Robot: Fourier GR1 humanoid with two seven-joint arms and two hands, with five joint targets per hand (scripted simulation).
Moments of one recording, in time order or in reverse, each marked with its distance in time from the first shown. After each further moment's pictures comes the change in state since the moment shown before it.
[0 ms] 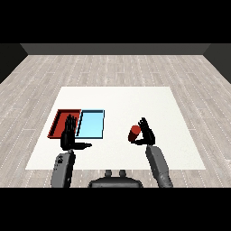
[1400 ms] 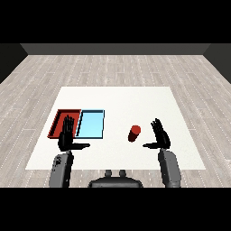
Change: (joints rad) left arm 0.015 0.014 0.022 -0.002 -0.005 0.001 0.001; right arm 0.125 -0.071 -0.133 -0.215 0.042 0.119 0.048
